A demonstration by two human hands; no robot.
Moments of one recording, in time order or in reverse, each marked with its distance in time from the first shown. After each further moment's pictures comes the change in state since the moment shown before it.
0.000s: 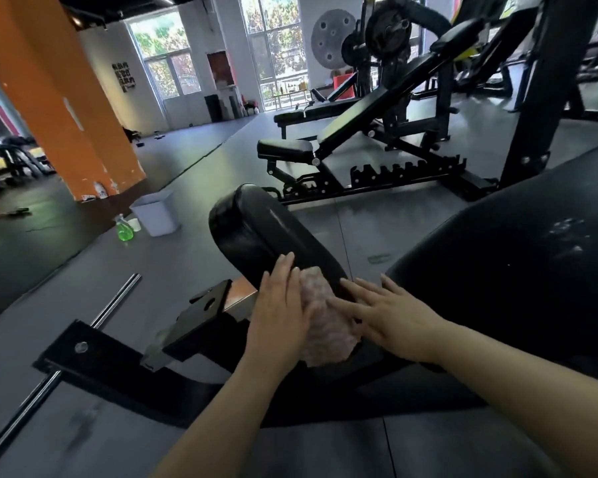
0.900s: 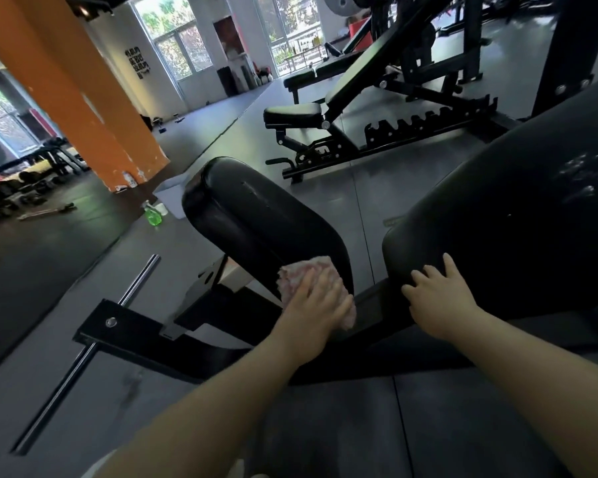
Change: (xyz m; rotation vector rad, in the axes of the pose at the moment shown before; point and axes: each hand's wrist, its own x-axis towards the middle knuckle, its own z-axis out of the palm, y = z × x) left_hand -0.022 0.046 0.017 0.532 -0.600 0.615; right_hand -0.039 0.043 0.058 -0.222 -0.280 0.403
